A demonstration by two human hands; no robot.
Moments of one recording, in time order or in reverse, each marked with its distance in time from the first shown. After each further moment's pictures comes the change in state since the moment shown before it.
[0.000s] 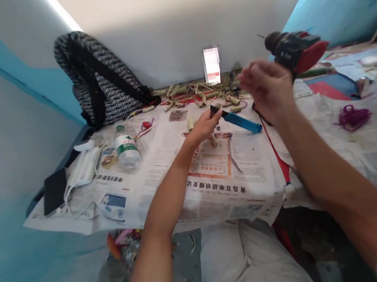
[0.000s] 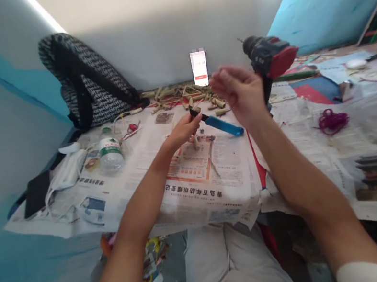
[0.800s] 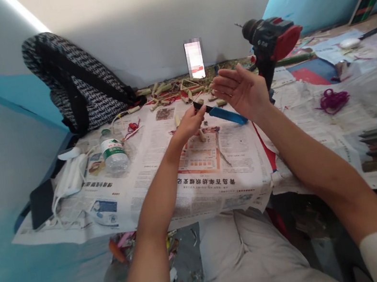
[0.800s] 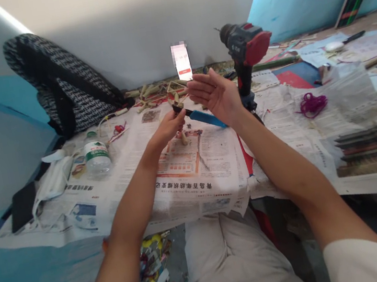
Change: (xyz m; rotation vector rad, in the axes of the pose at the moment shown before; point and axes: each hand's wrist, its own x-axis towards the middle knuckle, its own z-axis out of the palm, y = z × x) left_hand 0.009 -0.018 0.000 -0.020 0.007 -0.038; right_hand -0.016 -0.002 -0.004 -0.074 -0.037 0.237
